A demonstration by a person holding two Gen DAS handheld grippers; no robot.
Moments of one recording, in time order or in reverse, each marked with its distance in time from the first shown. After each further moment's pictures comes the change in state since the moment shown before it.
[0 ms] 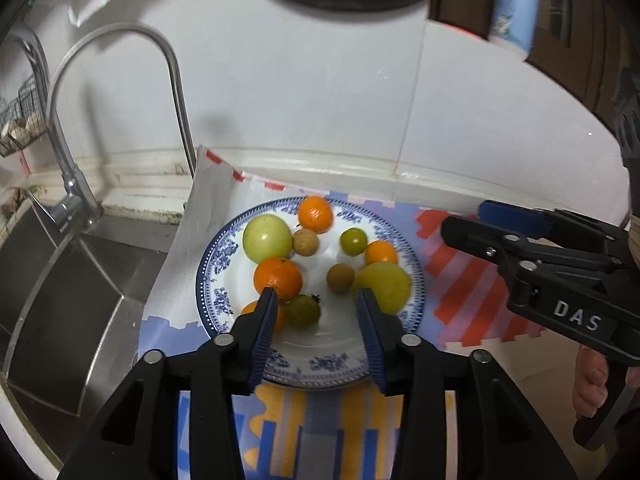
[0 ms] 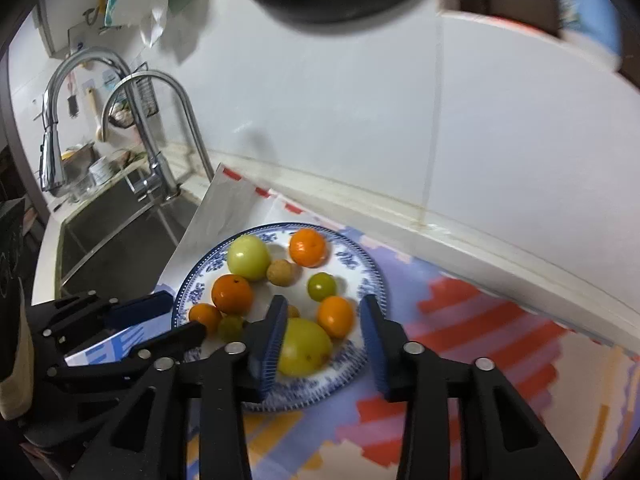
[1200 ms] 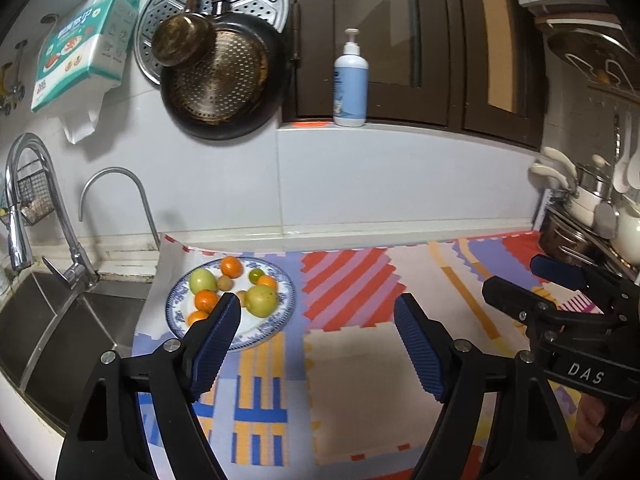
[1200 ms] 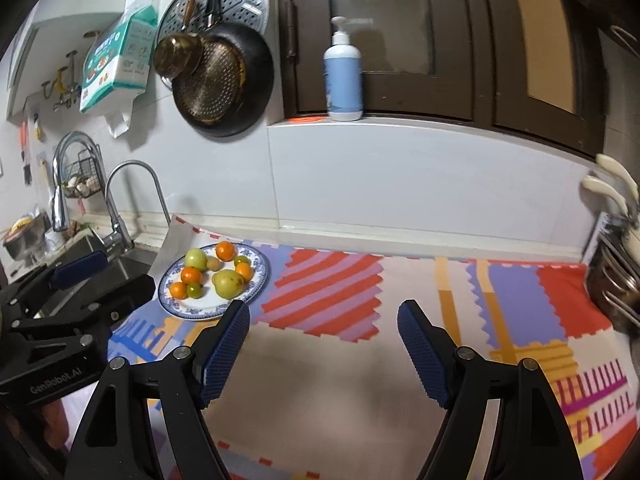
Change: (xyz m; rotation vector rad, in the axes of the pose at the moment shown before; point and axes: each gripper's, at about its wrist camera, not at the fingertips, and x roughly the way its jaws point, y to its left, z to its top) left arm -0.168 -0.106 -0.054 0.161 -0.247 -0.122; right arm -0.241 -0.008 -0.120 0.205 -0.216 -0.327
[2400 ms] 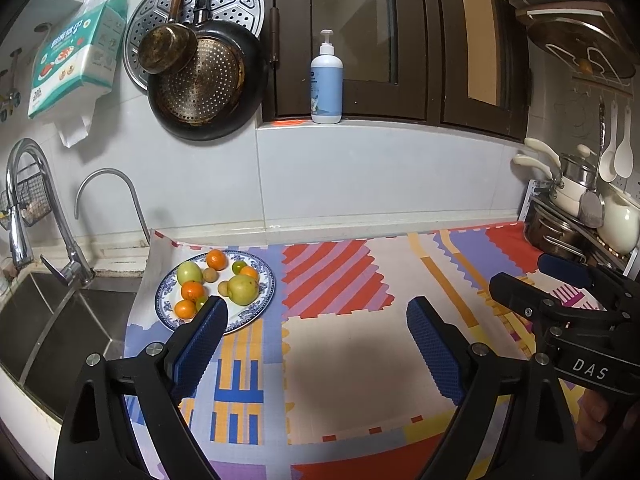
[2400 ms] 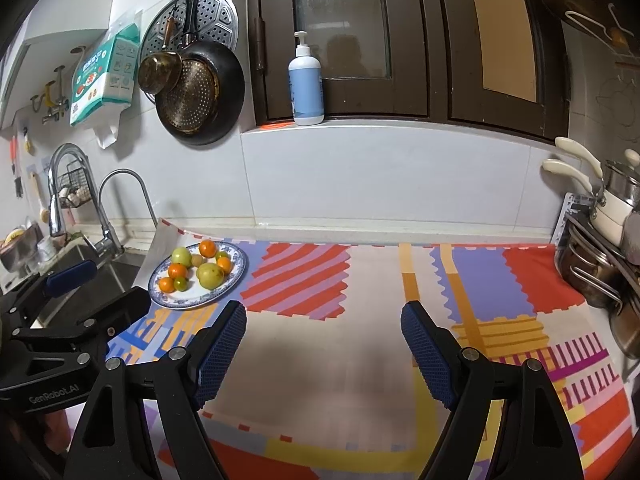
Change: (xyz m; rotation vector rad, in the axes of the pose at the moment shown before) left arm -0.019 -0.025 -0.009 0.015 0.004 -0.013; right arm -0.035 -0.023 -0.018 0.032 -0.008 -0.048
